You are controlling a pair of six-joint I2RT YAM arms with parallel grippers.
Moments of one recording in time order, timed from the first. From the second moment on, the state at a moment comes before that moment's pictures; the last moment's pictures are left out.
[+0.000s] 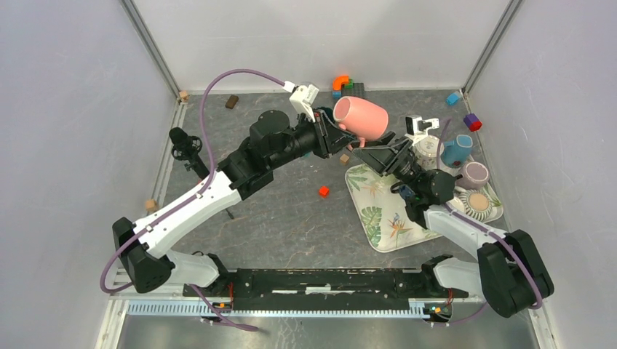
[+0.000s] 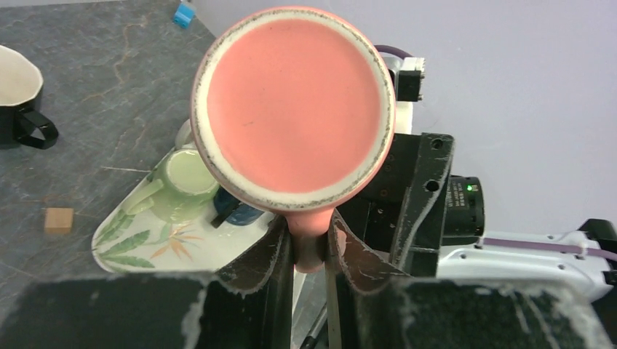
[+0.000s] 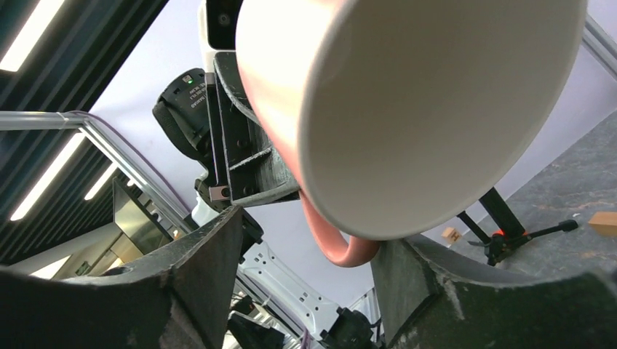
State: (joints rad) left arm -0.86 1.32 1.33 -0.06 0.13 -0.60; right arm 0.41 1.19 0.48 1.39 -0.56 1.36
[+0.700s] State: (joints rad) left arm -0.84 1.27 1.25 0.07 0.22 -0.68; right arm 0.42 1.14 0.52 1.29 -0.56 1.27
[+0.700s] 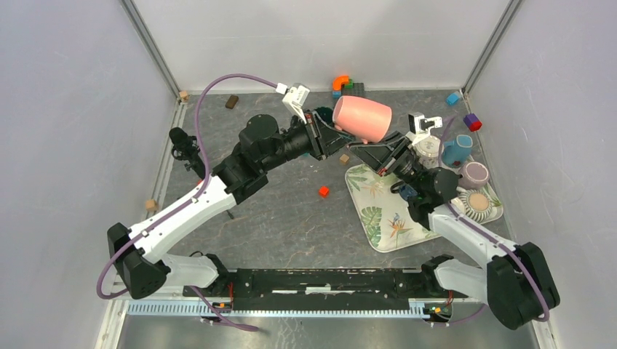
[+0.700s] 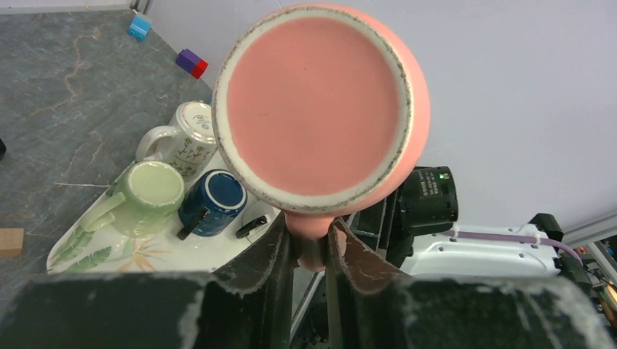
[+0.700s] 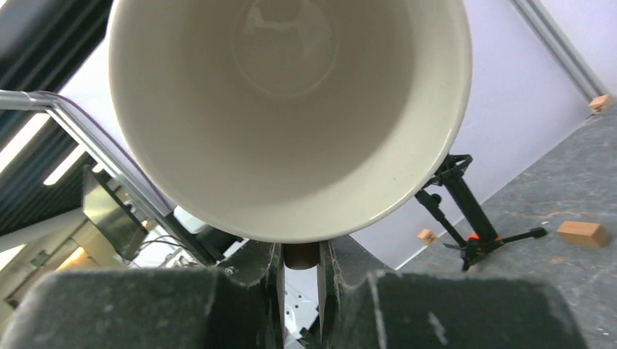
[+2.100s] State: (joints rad) left arm -0.84 0.86 1.02 -0.37 -0.24 -0.44; right arm 0.52 1.36 1.10 -0.14 -0.15 0.29
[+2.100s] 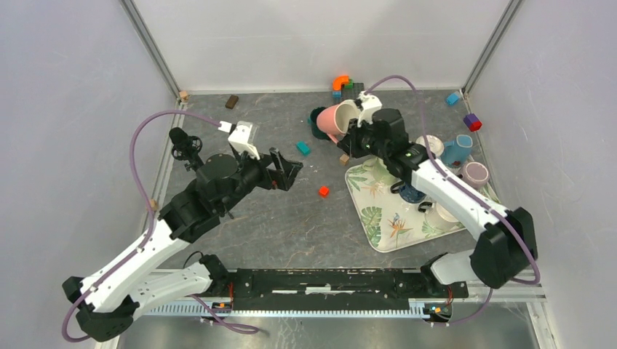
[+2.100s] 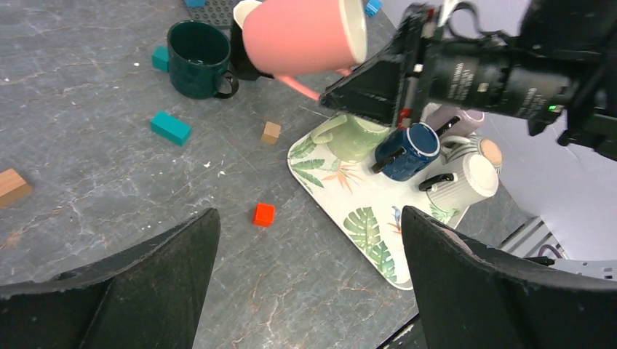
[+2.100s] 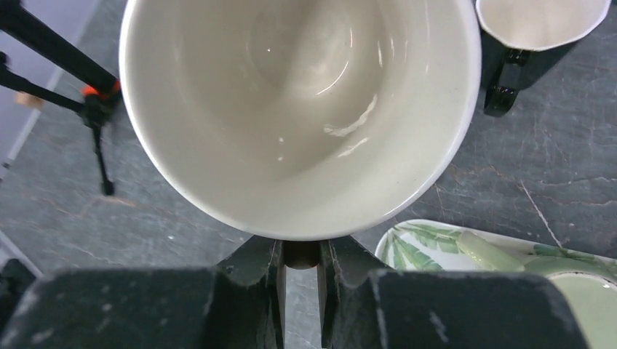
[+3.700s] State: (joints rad) left arm -0.84 0.64 0.93 -0.46 -0.38 -0.35; right arm 0.67 2.12 1.77 -0.64 0.10 0.11
